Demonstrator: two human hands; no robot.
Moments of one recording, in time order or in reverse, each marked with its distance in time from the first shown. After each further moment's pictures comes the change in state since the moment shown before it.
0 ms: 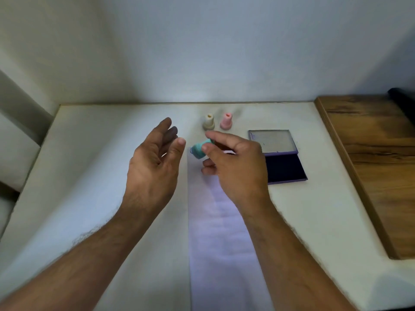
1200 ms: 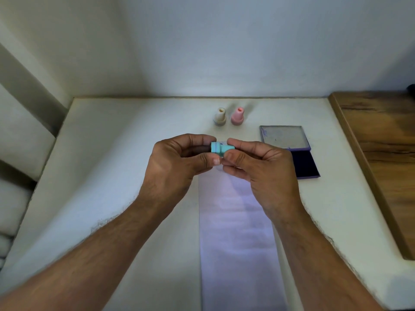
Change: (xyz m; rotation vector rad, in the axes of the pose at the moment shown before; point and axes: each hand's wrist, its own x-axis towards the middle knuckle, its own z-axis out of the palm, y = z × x) left_hand -0.002 0.005 0.002 -0.327 -0.208 -0.150; right_hand -0.006 0.013 -0.028 0.260 -0.149 0.022
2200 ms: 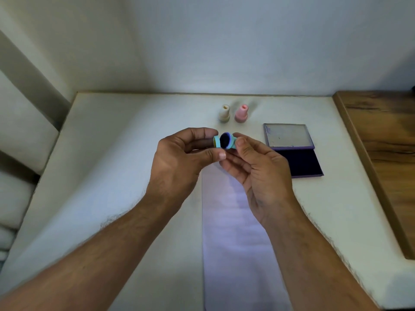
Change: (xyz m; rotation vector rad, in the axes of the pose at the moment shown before) left_hand -0.002 -0.002 0.004 0.035 0.088 0.008; right_hand -0.004 0.003 0.017 0.361 0.116 0.195
